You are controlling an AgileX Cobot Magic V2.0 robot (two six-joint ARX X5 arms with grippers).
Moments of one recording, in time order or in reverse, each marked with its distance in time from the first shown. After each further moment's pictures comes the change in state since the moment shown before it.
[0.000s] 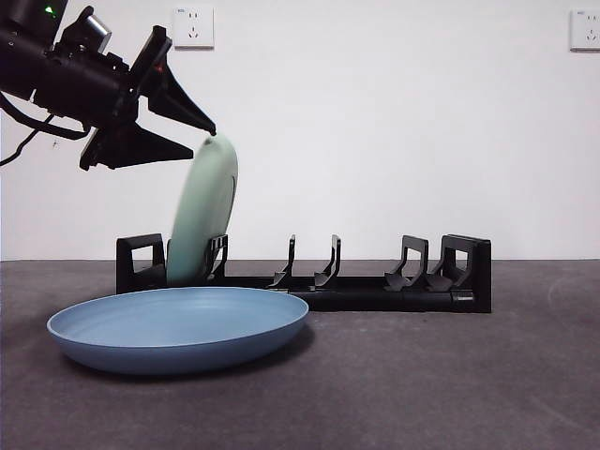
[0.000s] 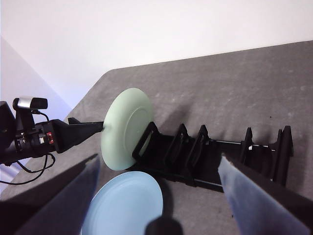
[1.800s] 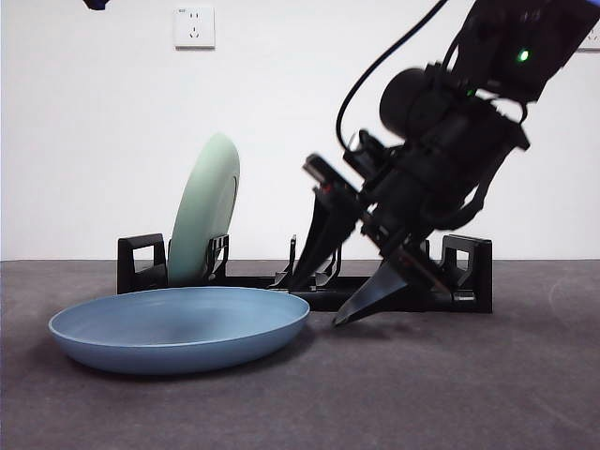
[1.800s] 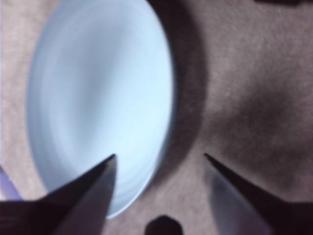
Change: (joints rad) left arm -0.452 -0.749 0.000 -0.960 -0.671 0.922; right arm 0.407 0.902 0.002 0.230 -0.029 0.098
